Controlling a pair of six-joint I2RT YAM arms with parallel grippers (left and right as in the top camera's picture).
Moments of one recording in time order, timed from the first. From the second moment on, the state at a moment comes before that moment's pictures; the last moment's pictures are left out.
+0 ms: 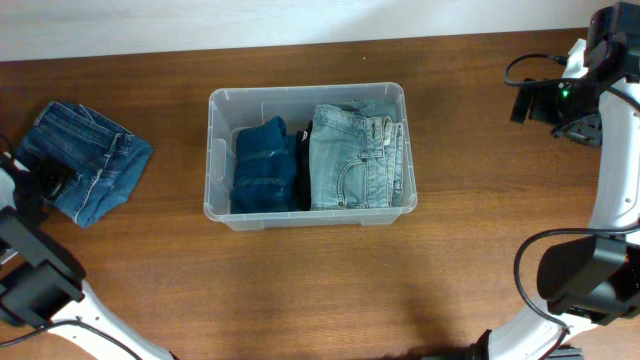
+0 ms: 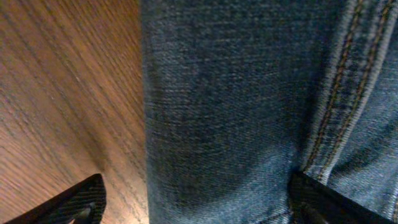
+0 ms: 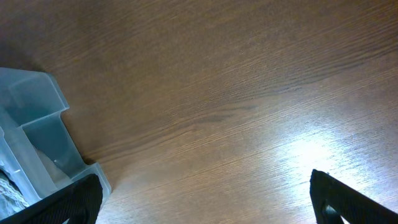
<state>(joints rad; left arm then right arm) 0.67 2.30 1.81 -0.83 0.13 -0.29 -0.31 1.88 2.04 -1.47 -0.04 0.11</state>
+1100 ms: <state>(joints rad) 0.68 2.25 1.75 -0.83 0.29 -0.29 -0.31 1.88 2.04 -1.47 -0.04 0.10</state>
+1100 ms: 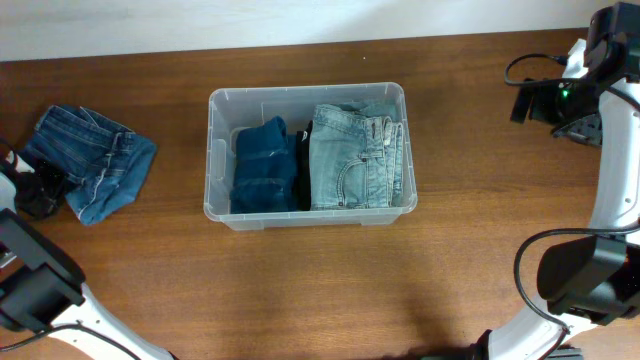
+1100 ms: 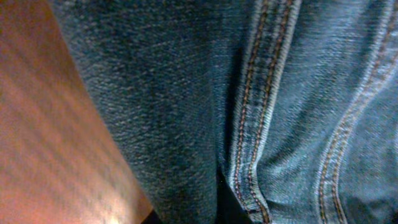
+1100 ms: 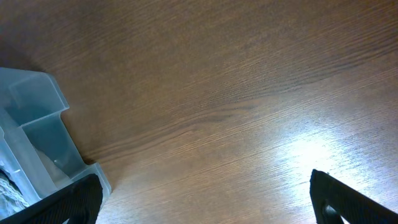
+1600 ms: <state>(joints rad) 0.63 1.84 1.76 -0.88 0.27 -0.28 -0.31 1.88 2.04 -1.47 -0.04 0.10</state>
